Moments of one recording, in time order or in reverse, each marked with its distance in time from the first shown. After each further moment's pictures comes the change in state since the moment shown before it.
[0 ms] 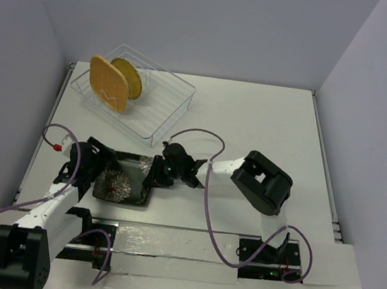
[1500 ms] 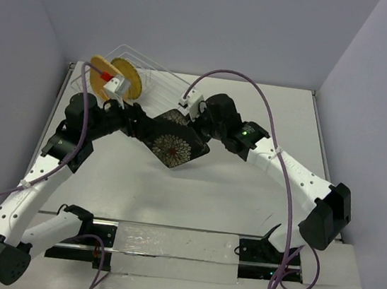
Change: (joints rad) left arm -0.325 0.049 0.712 -0.135 0.579 0.627; right arm -0.228 -0.494 0.318 -0.690 0.206 -1.269
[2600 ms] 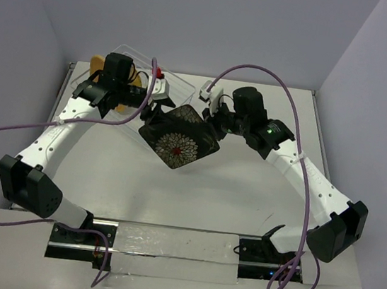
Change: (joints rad) left arm -0.006 0.539 0.540 -0.479 0.546 1.111; right arm -0.152 -0.113 0.020 -0.077 -0.296 -0.032
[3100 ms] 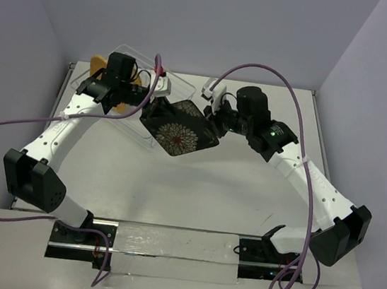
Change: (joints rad) left arm 0.009 0.041 0.017 -0.020 -0.016 -0.015; right arm 0.001 -0.030 -0.007 0.058 0.018 -0.012
